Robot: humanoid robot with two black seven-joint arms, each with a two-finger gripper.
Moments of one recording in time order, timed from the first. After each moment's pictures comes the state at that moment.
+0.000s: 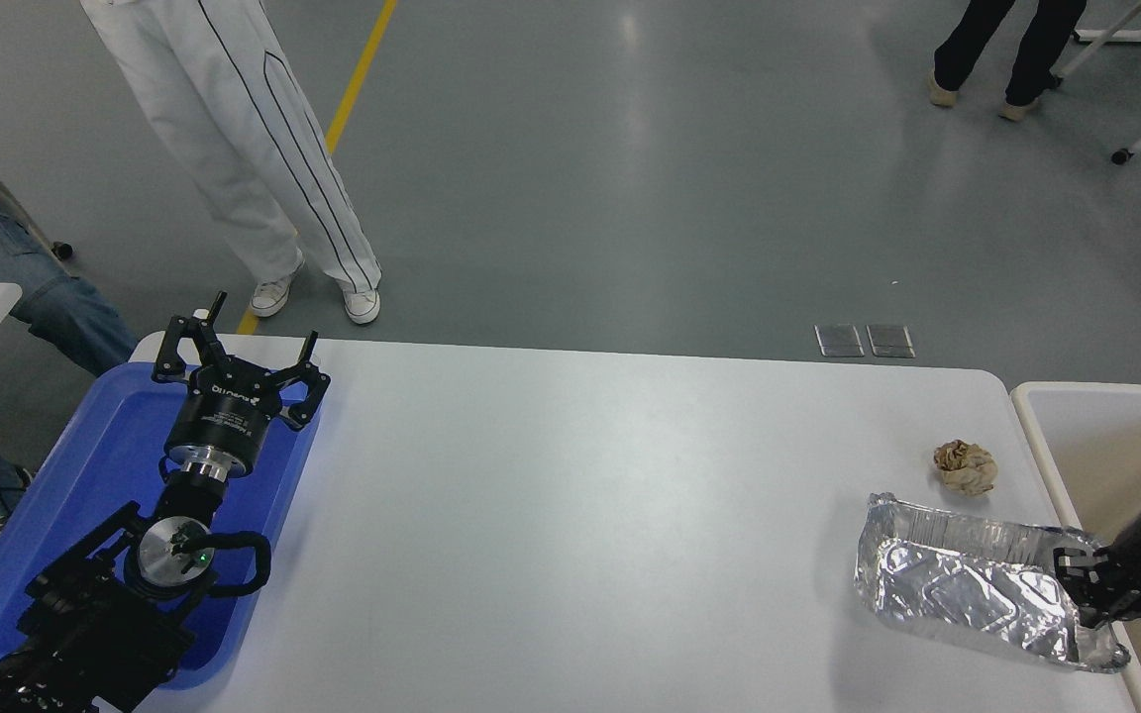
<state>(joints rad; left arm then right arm) -0.52 0.21 -0.98 -0.54 -0.09 -0.62 -0.36 1.55 -0.80 -1.07 1.25 -0.47 0.55 -0.14</state>
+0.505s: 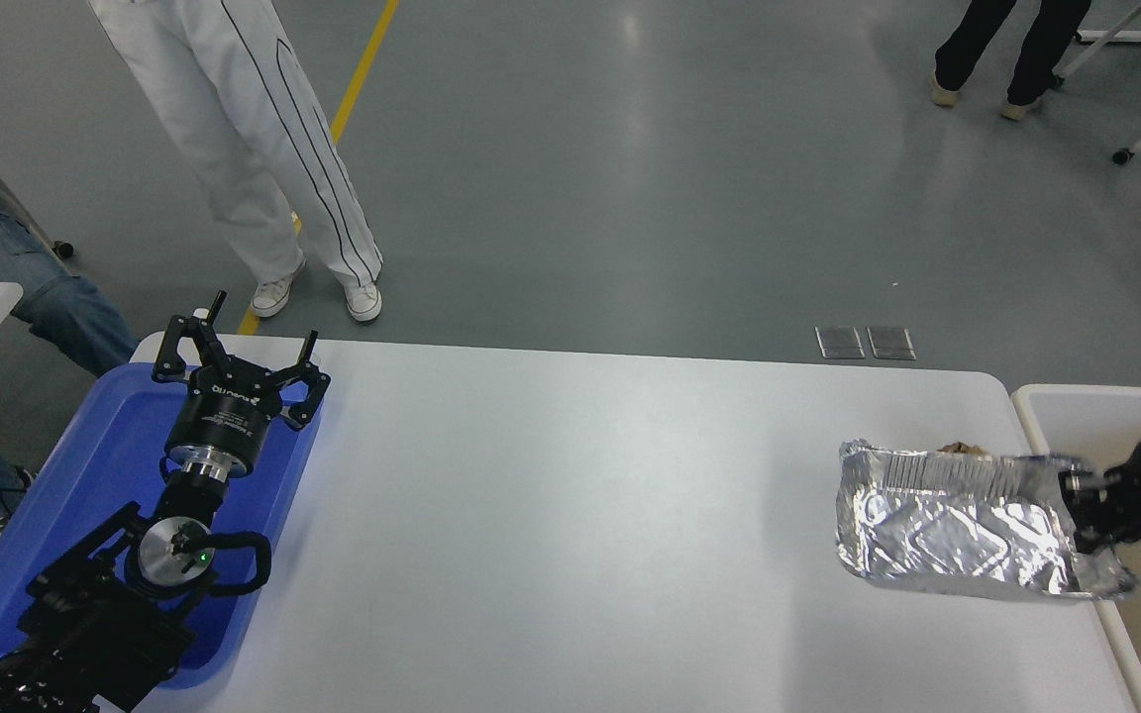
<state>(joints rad) -0.52 0.21 -0.98 -0.54 -0.09 -0.62 -0.36 1.95 -0.81 -1.23 1.39 -0.47 0.71 -0.14</state>
